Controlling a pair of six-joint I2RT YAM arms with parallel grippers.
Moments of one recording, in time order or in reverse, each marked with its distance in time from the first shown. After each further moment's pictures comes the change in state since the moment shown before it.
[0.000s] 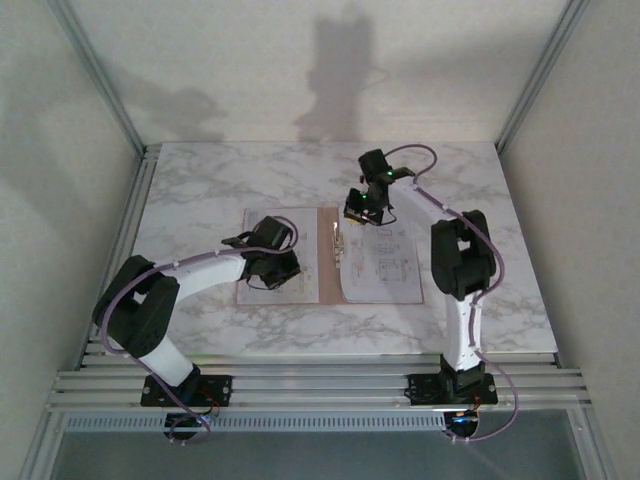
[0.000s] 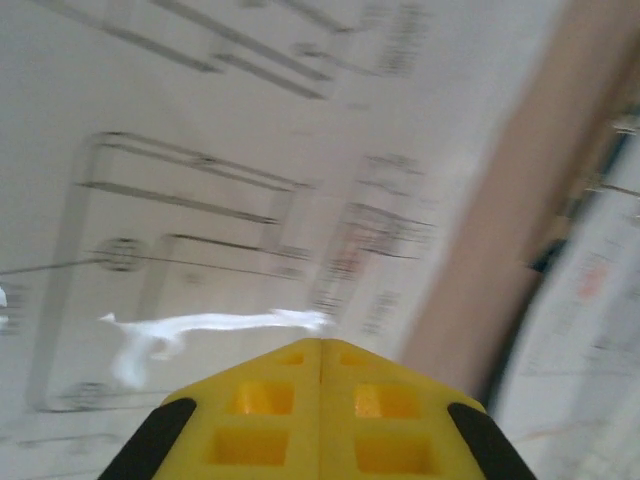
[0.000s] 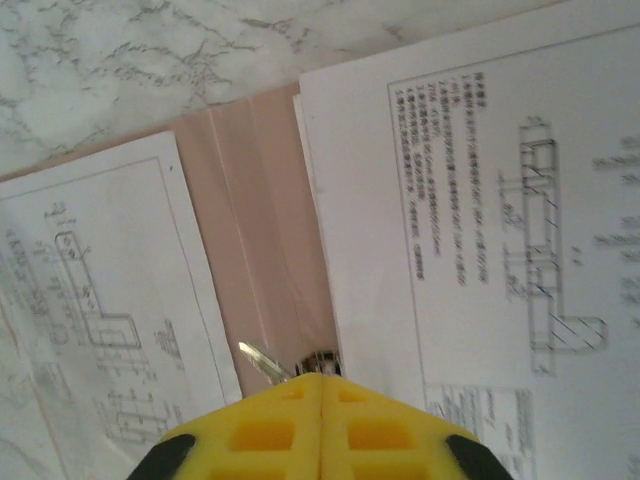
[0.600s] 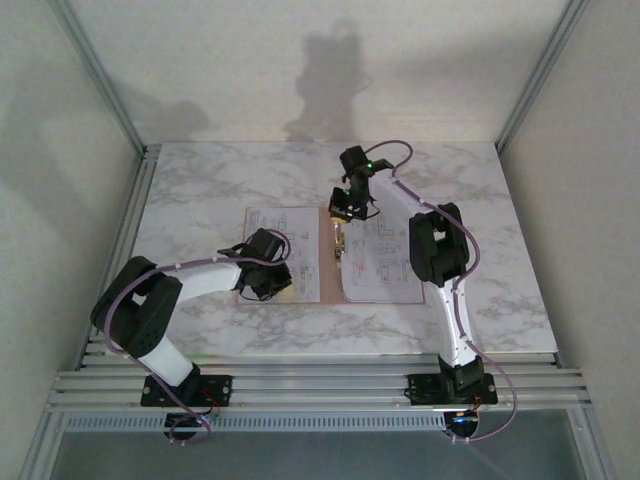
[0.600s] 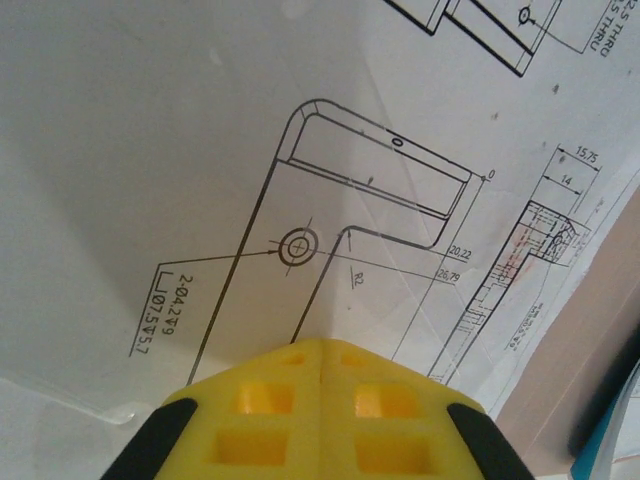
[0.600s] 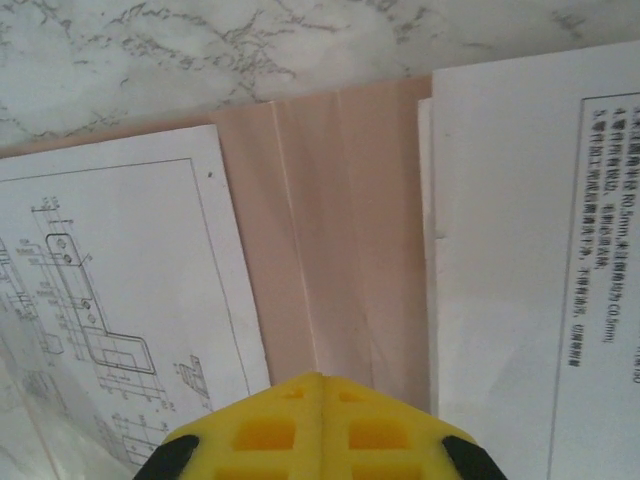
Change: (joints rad) left arm 0.016 -0.005 -0.110 0.086 -0.002 -0.007; right arm 0.042 0.186 0.245 -0.130 -0.035 -0.030
